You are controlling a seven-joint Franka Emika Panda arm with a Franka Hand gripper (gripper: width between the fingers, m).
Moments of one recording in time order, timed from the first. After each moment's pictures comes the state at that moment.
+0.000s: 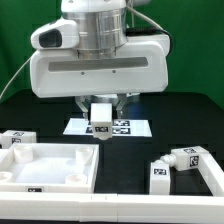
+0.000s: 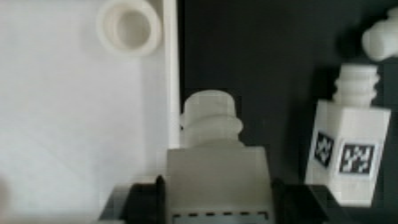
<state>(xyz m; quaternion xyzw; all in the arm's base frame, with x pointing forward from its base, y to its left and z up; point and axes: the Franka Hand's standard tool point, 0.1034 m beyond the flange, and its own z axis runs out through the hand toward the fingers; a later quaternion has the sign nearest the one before) 0.595 -0.009 0.108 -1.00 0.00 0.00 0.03</state>
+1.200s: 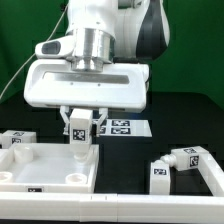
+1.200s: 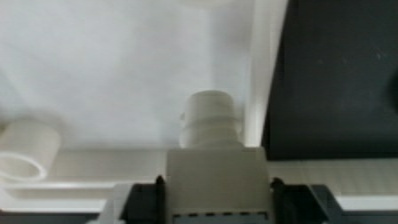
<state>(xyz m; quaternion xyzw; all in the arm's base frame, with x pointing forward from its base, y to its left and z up) 0.588 -0.035 0.082 -0.96 0.01 -0.26 -0.02</state>
